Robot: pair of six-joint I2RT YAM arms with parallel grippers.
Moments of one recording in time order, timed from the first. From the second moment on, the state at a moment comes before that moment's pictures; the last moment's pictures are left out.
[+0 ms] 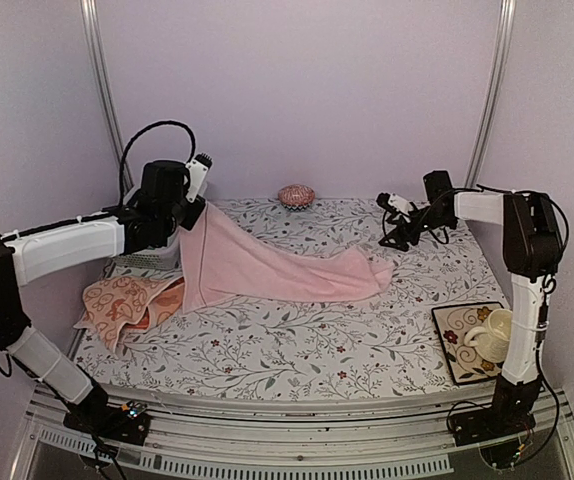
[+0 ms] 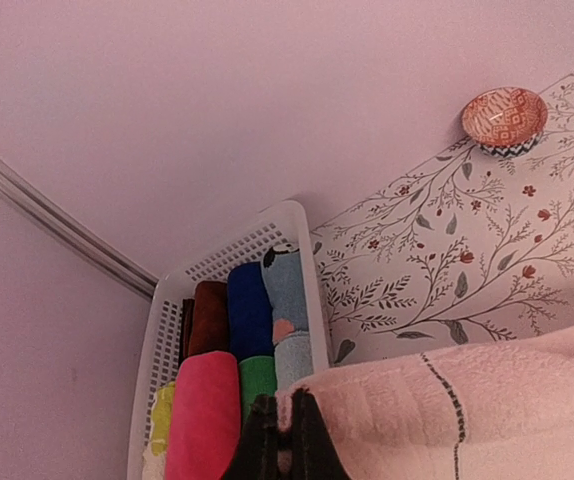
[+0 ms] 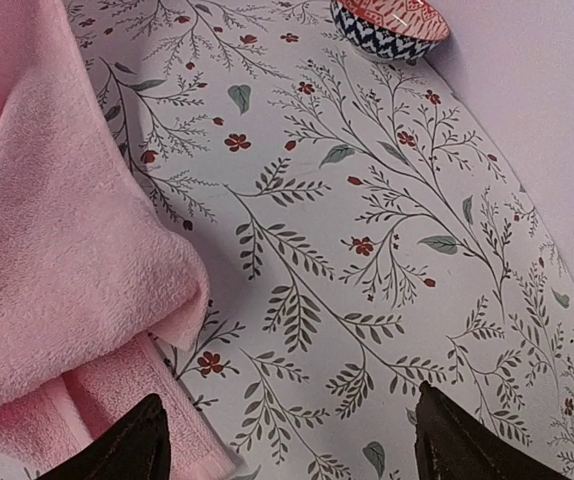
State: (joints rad) left arm -0.53 1.52 1.12 0.02 -0.60 0.40; right arm 0.14 2.14 1.61 -0.37 -0.59 -0.89
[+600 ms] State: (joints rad) left arm -0.53 1.52 1.12 0.00 -0.59 0.38; right arm 0.24 2.26 1.63 -0.37 -0.64 -0.83
